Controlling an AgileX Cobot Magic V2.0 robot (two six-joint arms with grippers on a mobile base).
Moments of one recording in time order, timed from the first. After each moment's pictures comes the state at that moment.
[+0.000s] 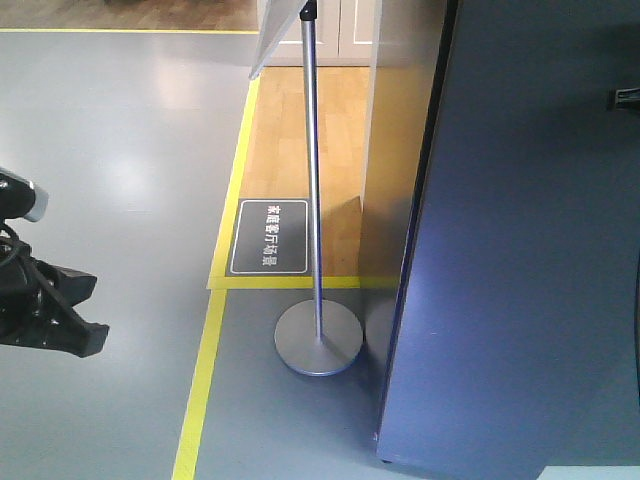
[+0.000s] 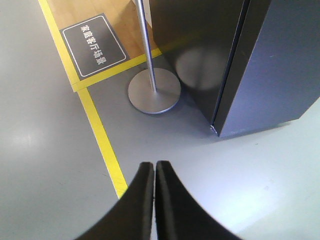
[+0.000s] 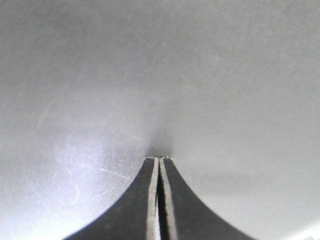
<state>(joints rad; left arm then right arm) -0.28 1.08 -0.79 -0.13 0.57 0.22 -0.19 1.68 -1.44 -0.28 0.37 0.15</state>
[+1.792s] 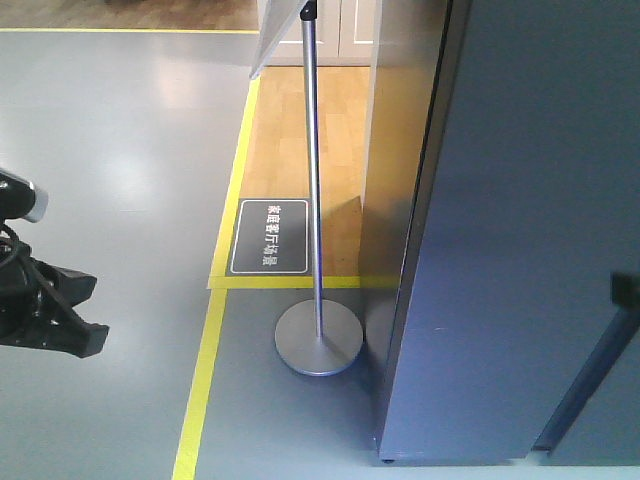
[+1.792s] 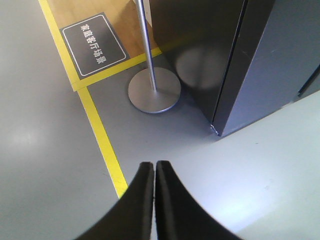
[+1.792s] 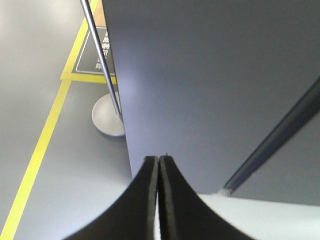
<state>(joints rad) -0.28 1.08 -0.79 -0.13 0.57 0.22 0.05 0.85 -0.80 -0.04 0.67 -0.03</state>
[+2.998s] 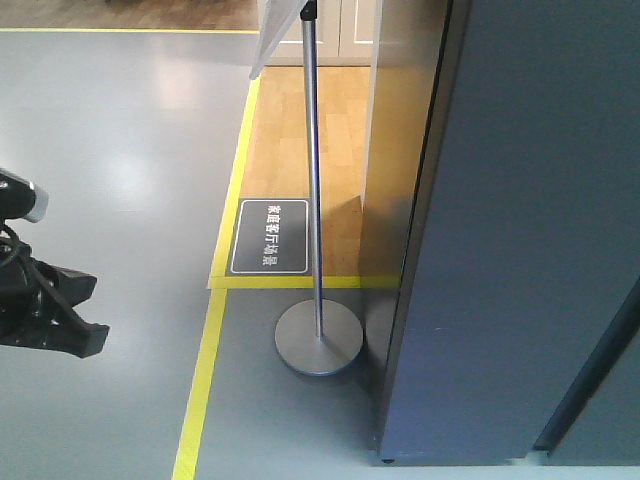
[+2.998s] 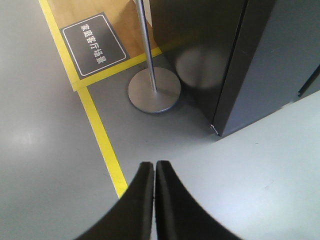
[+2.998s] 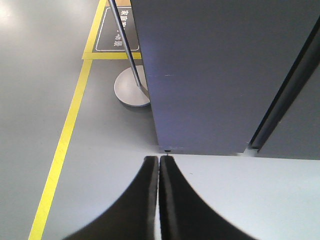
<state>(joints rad) -0.28 1.08 -0.79 -0.13 0.57 0.22 0.05 0.35 -0.52 0.04 0.92 0.02</state>
